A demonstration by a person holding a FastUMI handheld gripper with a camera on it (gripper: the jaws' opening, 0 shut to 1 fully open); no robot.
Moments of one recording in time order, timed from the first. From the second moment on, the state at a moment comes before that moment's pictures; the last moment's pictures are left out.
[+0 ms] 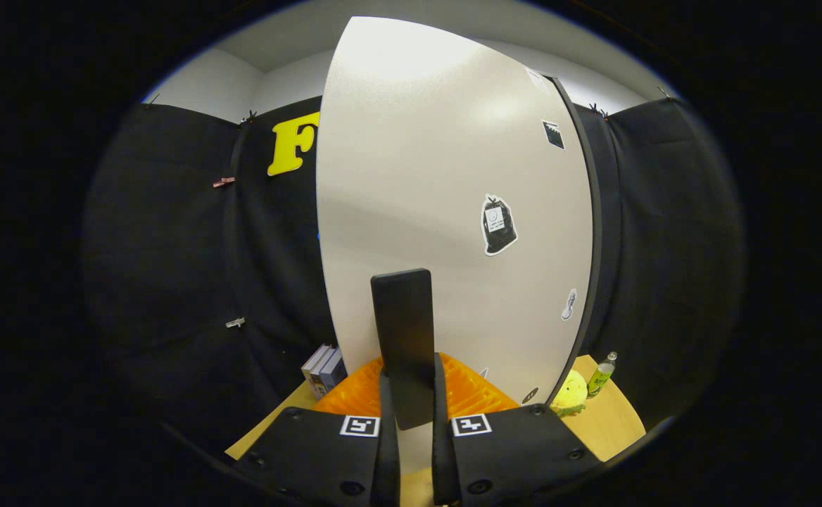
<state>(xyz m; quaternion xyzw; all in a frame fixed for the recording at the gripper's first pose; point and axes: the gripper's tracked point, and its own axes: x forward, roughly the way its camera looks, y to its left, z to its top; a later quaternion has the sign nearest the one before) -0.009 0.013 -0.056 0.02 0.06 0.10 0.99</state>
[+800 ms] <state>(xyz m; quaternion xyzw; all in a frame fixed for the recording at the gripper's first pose) -0.089 -0.132 -0.053 0.01 0.05 0.11 0.99</state>
